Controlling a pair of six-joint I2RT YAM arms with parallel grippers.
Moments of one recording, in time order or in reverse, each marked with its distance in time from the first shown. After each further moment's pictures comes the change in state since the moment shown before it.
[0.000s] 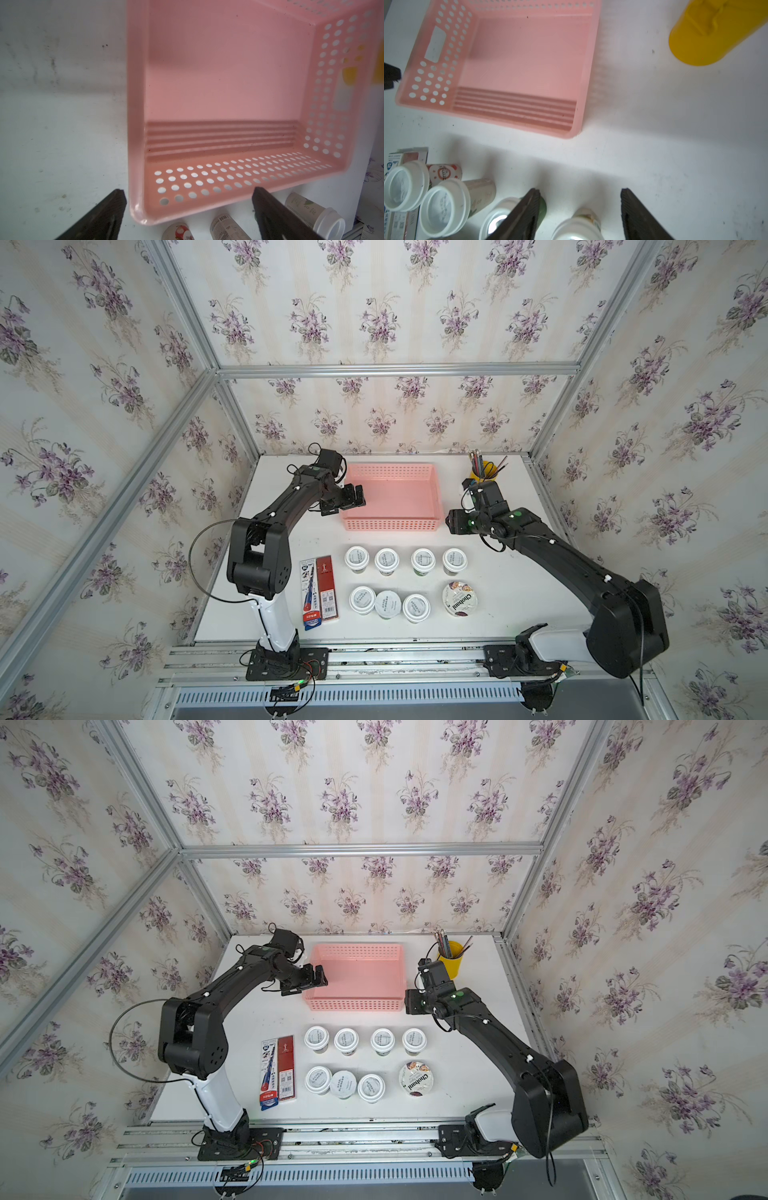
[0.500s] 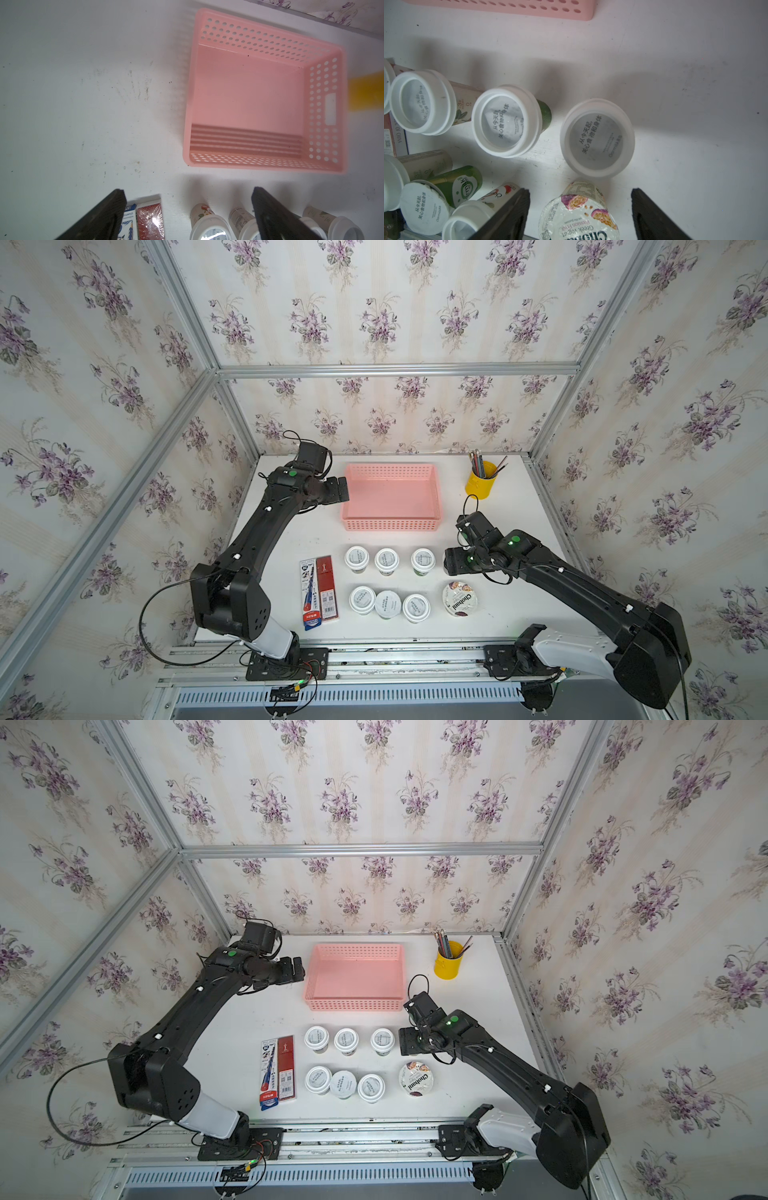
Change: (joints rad) left arm 0.000 -0.292 -0.041 -0.082 -0.243 0.019; right arm 0.222 -0.120 -0.109 -0.256 0.055 0.170
